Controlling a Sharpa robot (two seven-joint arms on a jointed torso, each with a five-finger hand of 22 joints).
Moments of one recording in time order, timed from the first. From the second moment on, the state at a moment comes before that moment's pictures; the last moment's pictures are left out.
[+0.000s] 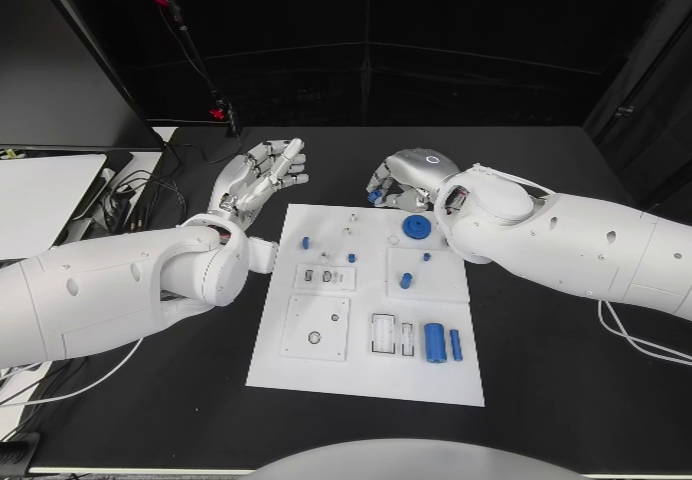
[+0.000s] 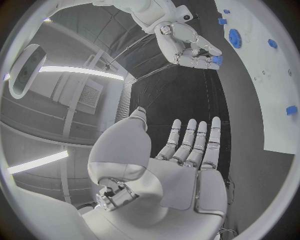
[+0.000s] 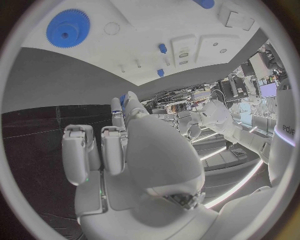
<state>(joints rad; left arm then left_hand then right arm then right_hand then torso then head) 1.30 -0.83 -0.23 1.54 -0.01 -0.51 0.68 1.08 0.03 -0.06 0.29 0.21 0.30 0.15 0.71 0.07 0.32 0.26 0.70 0.07 0.16 0.25 0.85 0.06 0.09 0.41 0.29 0.28 0.31 1.28 -0.60 -0.05 1.35 -1.66 -0.37 -0.16 1.63 0.07 0.06 0.21 0.04 1.04 0.12 0.13 0.07 1.15 0.07 0.10 0.06 1.47 -0.02 1.53 1.31 0.01 1.47 0.09 1.56 1.31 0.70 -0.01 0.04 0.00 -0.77</state>
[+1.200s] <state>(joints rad) 1.30 -0.81 -0.23 1.52 -0.01 -0.50 0.68 1.08 0.03 -0.07 0.29 0.21 0.30 0.15 0.71 0.07 0.32 0.26 0.70 0.07 0.16 0.25 0.85 0.06 0.09 0.41 0.29 0.28 0.31 1.29 -0.43 -0.05 1.12 -1.66 -0.24 -0.16 1.63 0.05 0.07 0.22 0.04 1.04 0.12 0.12 0.07 1.15 0.07 0.08 0.06 1.47 -0.01 1.53 1.31 0.02 1.47 0.09 1.56 1.31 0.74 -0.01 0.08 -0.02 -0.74</state>
